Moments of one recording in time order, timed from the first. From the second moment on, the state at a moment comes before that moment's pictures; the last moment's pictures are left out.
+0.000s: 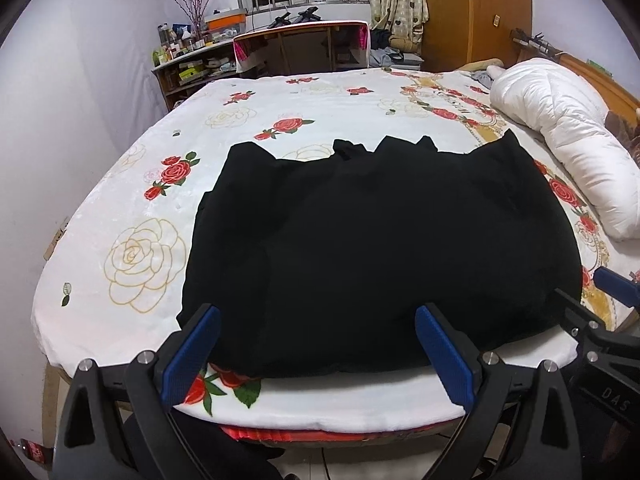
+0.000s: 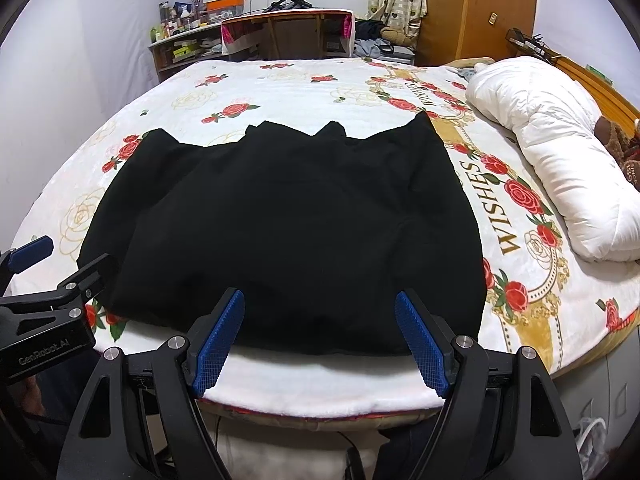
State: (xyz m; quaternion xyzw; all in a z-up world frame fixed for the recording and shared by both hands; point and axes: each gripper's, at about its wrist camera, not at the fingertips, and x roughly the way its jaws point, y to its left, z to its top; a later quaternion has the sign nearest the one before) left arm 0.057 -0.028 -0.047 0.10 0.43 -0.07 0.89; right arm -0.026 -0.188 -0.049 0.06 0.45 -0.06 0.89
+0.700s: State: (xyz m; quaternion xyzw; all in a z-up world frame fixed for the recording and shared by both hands) left arm 0.051 -0.028 -0.035 0.08 0.42 -0.07 0.90; right arm -0.027 -0.188 -0.045 0.06 0.45 -0.07 0.89
